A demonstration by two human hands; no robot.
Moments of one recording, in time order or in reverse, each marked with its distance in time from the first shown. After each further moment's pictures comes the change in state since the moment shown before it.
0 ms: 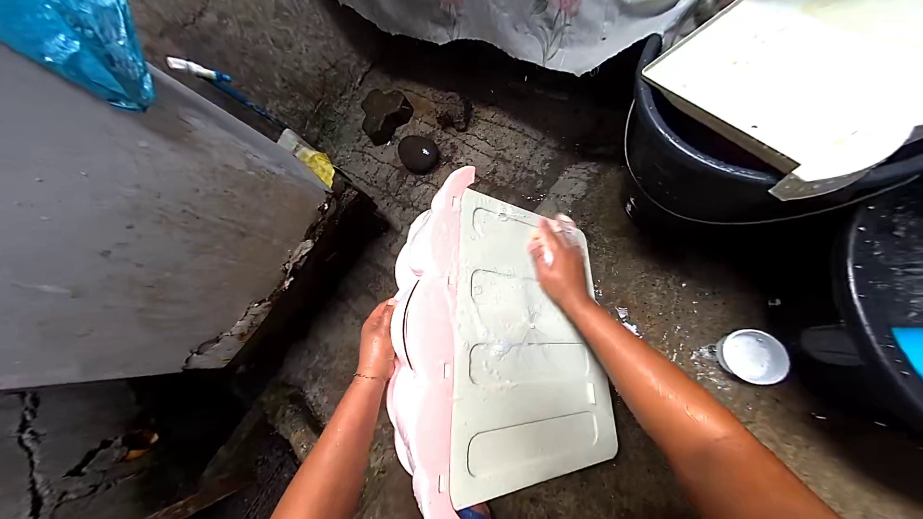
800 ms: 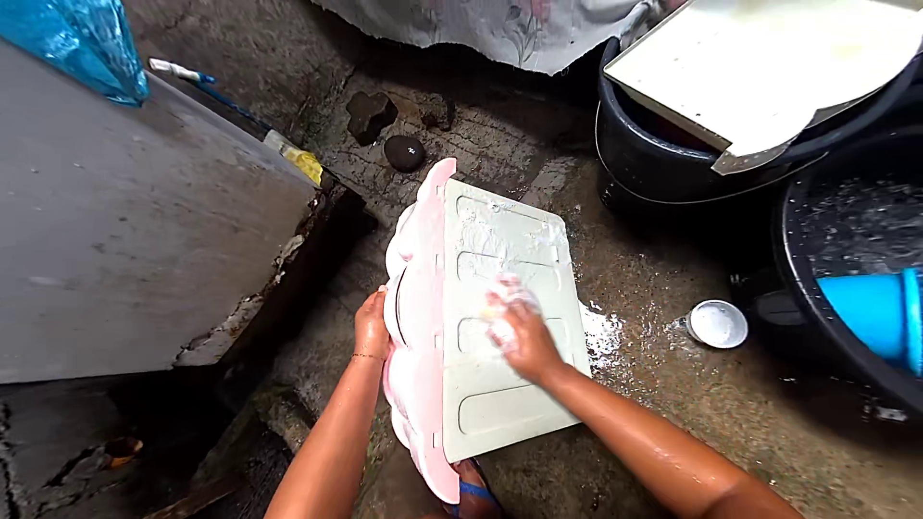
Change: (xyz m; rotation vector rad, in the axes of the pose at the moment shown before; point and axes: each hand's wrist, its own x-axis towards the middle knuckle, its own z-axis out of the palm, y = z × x) left_hand -0.006 -0.004 -0.003 0.046 0.064 -0.010; right_hand -0.135 -0.060 0.003 0.138 0.009 -0.189
